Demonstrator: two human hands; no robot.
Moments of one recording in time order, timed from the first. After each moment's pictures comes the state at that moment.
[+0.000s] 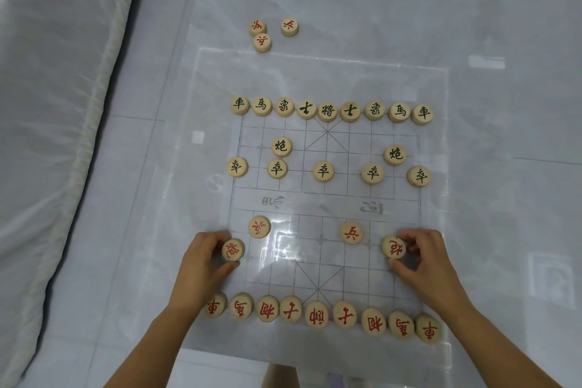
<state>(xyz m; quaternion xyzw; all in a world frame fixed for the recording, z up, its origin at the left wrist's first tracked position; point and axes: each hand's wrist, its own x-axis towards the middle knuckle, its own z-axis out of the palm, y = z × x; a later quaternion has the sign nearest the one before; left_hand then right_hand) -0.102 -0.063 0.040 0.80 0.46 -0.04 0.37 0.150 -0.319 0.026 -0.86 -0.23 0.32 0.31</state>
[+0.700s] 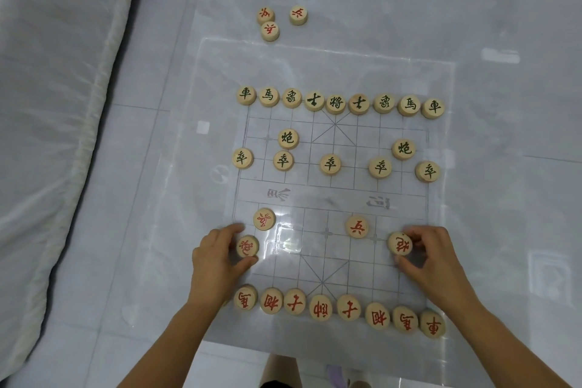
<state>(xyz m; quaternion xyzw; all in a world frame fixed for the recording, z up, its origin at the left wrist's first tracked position) -0.093 -0.082 0.035 0.80 0.50 -0.05 0.32 0.148 -0.320 0.028 -0.87 -0.26 0.30 0.29</state>
